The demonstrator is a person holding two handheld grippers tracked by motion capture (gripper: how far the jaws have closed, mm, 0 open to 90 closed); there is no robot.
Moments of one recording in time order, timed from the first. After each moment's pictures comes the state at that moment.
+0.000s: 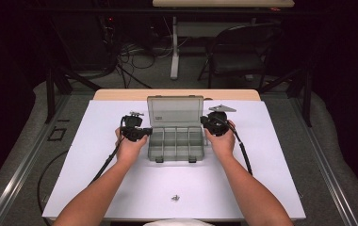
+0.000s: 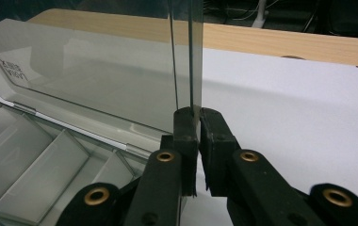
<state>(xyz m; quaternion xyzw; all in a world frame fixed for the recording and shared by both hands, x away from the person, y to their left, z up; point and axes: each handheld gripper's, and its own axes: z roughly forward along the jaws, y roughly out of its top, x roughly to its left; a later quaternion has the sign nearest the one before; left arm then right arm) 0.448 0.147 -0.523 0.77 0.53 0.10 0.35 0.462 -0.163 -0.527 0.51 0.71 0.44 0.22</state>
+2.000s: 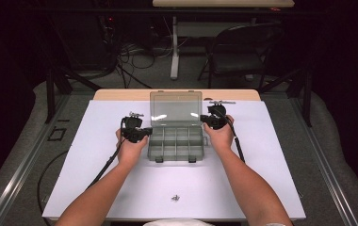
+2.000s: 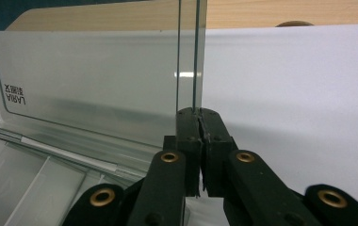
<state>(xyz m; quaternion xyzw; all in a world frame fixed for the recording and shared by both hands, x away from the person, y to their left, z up) 0.444 0.145 -0.526 0.75 0.53 0.11 0.37 0.488 -0.162 -0.526 0.58 0.69 0.41 0.16</state>
